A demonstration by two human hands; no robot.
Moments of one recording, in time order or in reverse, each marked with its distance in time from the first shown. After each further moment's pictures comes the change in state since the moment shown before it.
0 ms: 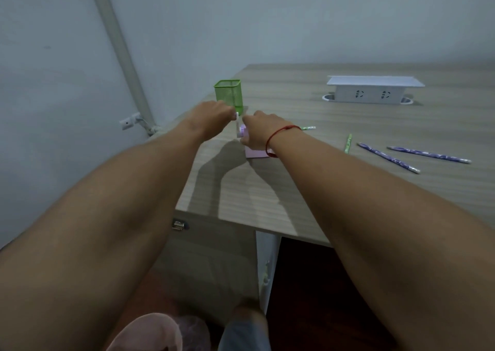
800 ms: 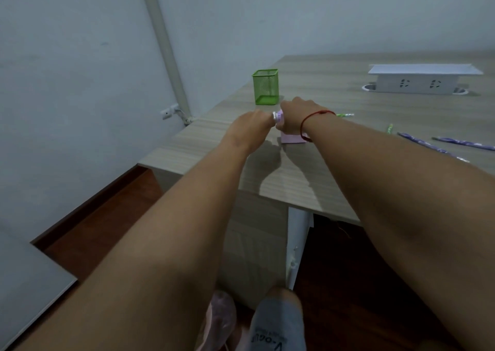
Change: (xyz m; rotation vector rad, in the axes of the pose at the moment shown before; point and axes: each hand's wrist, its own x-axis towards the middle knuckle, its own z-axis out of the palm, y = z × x) left_hand -0.053 0.042 0.009 -0.119 0.079 -0.143; right_hand 0.003 -0.008 0.003 -0.044 -0.003 0.057
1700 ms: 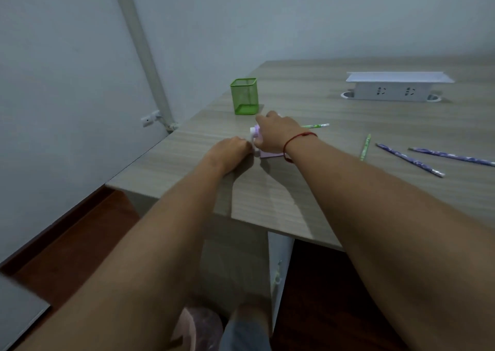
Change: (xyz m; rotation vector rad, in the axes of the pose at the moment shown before) left_hand 0.020 -0.012 0.040 -0.066 -0.292 -0.024; right_hand 0.011 0.009 0.016 0.107 0.036 -0.089
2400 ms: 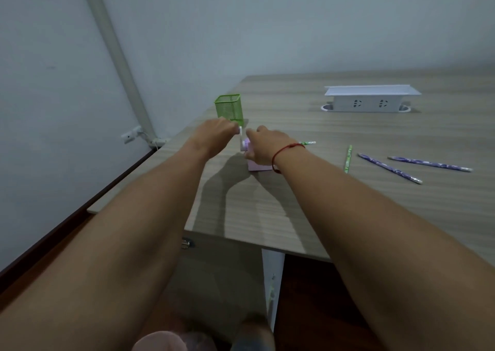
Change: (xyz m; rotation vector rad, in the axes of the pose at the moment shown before) left_hand 0.030 -0.015 -0.057 0.236 0.251 0.178; right_hand -0.002 0.004 -0.011 -0.027 -0.031 0.059
